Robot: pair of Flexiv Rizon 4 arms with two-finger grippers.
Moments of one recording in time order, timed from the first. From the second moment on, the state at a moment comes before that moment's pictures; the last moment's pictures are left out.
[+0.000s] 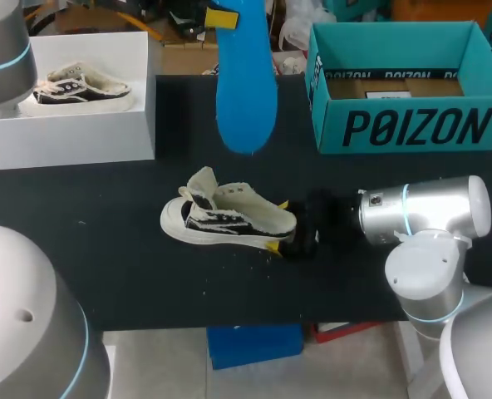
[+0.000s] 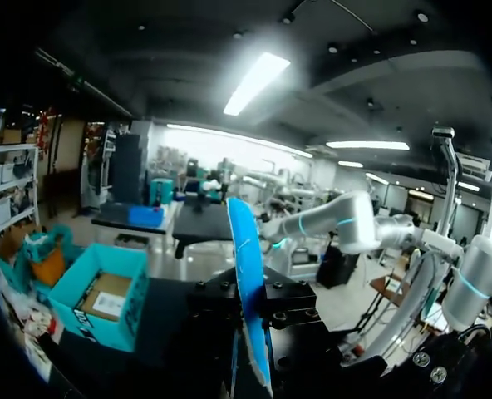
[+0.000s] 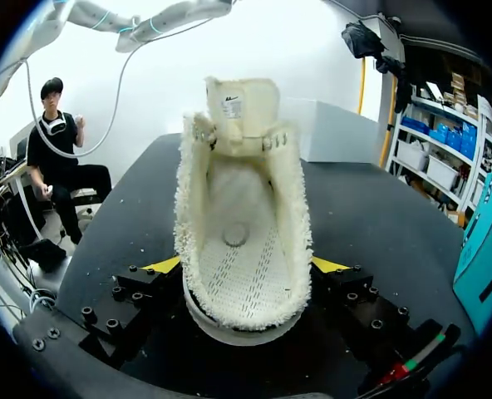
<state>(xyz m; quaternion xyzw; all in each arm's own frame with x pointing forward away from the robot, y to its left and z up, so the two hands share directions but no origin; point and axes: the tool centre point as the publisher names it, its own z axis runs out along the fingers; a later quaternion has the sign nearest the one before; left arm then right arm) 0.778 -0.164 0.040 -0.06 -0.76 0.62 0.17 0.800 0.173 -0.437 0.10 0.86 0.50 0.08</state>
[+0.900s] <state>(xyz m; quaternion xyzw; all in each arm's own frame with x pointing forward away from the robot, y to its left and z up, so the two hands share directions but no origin) 0.776 -0.164 0.043 -0.06 -0.76 0.63 0.16 0.808 0.127 -0.422 0.04 0.92 0.38 0.05</state>
